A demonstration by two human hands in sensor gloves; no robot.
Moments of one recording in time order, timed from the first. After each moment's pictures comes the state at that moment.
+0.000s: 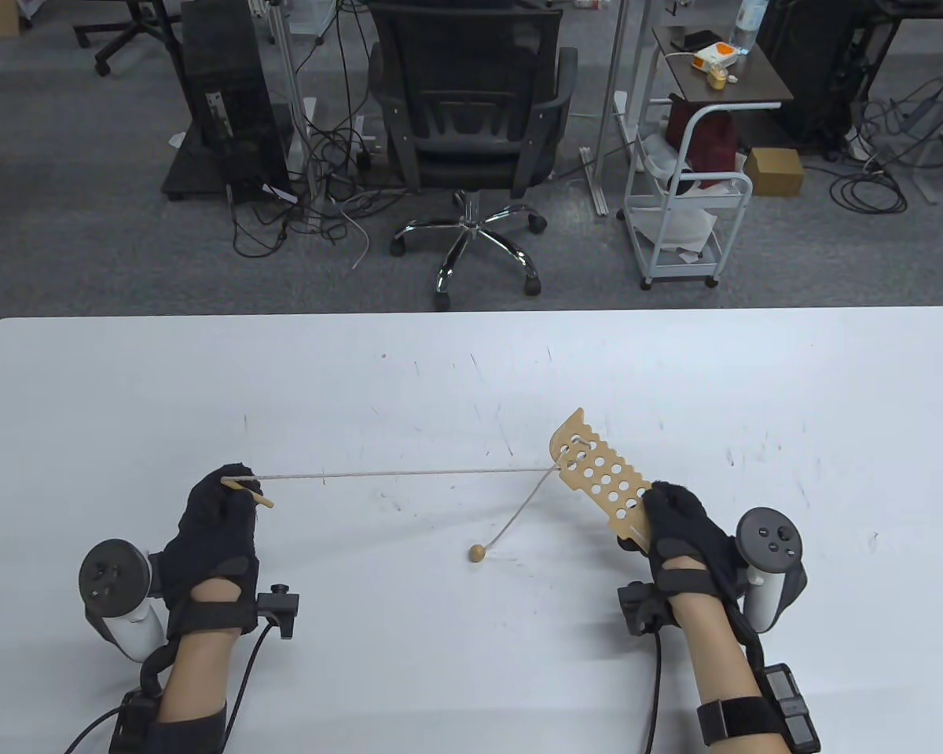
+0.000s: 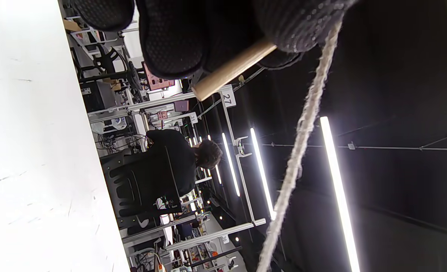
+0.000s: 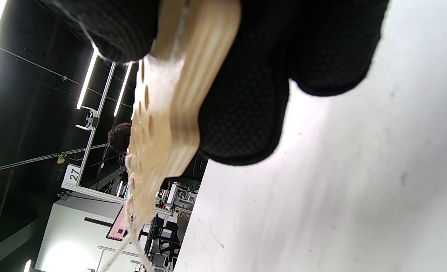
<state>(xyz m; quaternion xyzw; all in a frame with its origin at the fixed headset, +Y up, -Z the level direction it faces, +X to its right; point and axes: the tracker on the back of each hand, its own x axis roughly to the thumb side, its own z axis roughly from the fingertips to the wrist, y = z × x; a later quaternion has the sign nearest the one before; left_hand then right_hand) -0.335 -0.691 -0.308 0.18 0.01 0.61 0.77 0.240 -0.763 -0.340 -0.16 -0.07 0.78 0.61</state>
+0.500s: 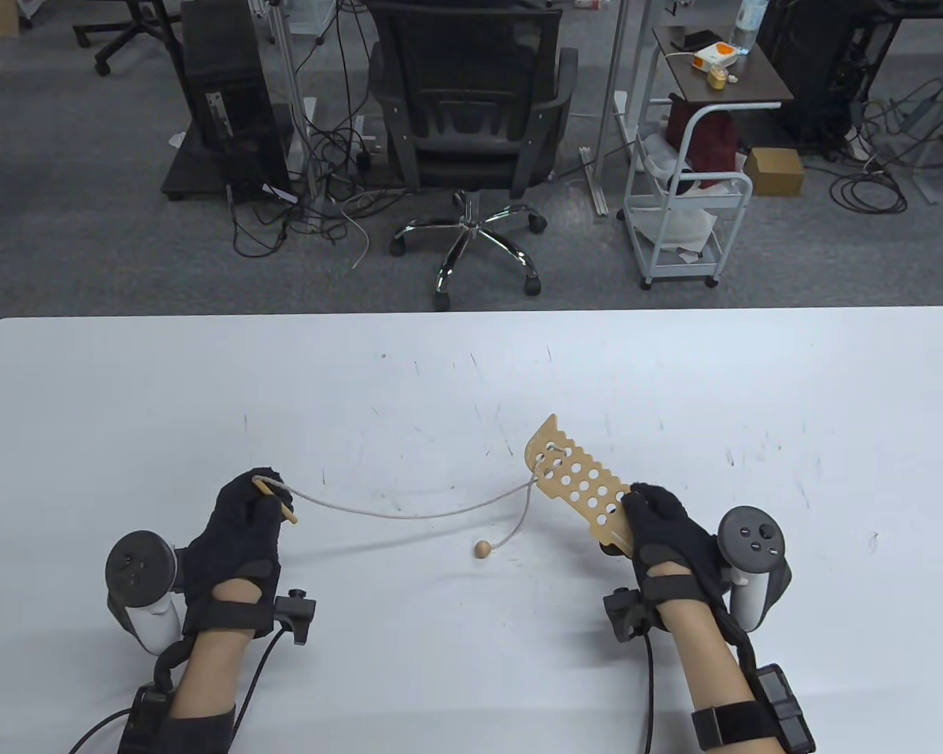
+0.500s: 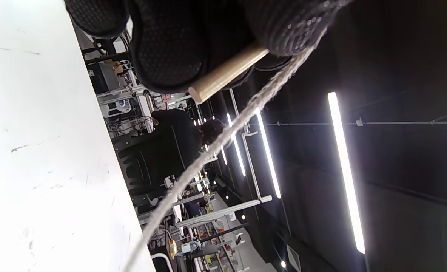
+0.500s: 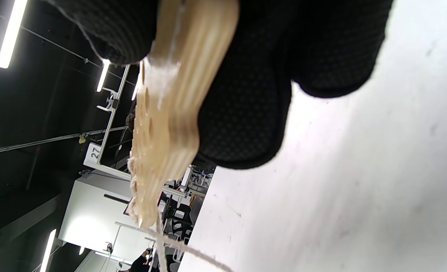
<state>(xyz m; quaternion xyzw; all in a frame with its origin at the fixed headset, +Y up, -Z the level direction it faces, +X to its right) -0.316 -0.701 -0.316 0.14 -0.01 0.59 0.79 0.215 -0.753 -0.337 -0.10 -0.06 0.79 0.60</state>
